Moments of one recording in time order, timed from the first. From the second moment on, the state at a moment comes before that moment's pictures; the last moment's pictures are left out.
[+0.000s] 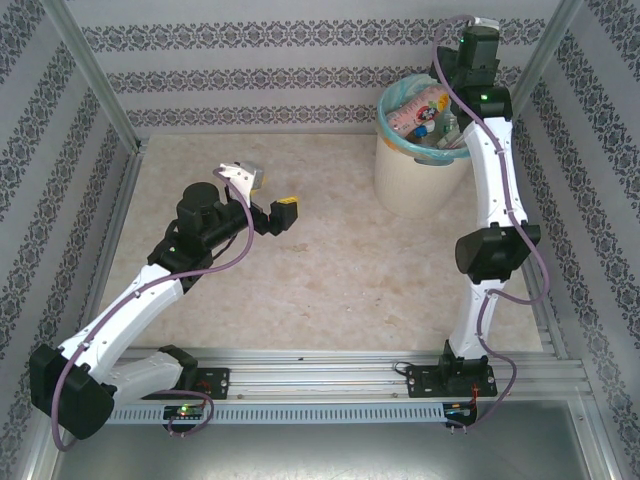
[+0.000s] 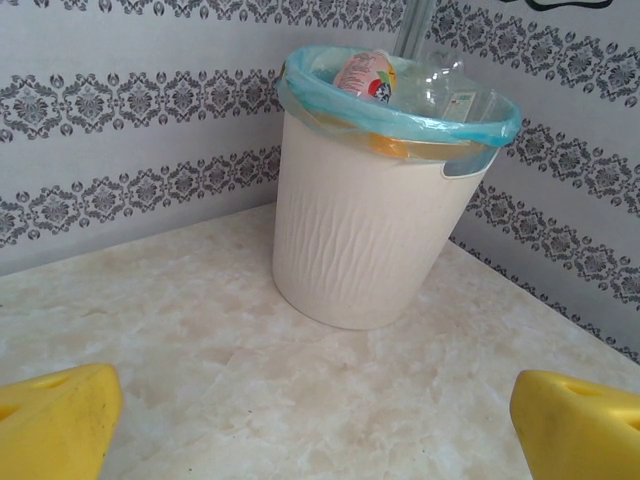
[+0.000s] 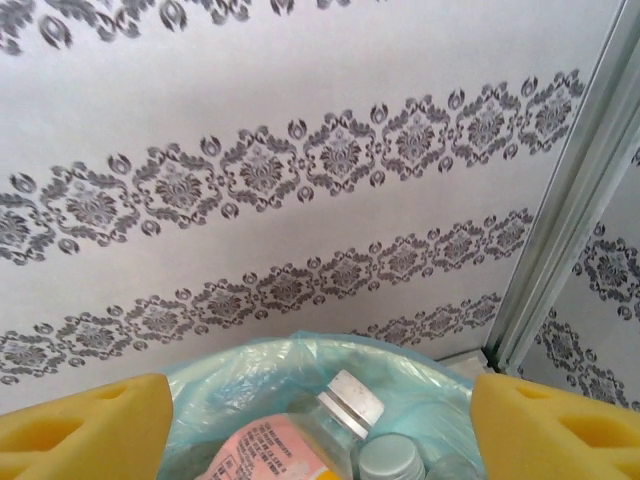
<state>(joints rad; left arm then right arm) -0.45 1.09 0.92 0.01 0.26 -0.14 0.04 2.07 2.46 -0.69 0.27 0.18</state>
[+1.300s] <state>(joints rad) -0.12 1.44 0.35 0.69 -0.39 0.00 0.10 1.26 0.32 0.57 0.06 -0.05</state>
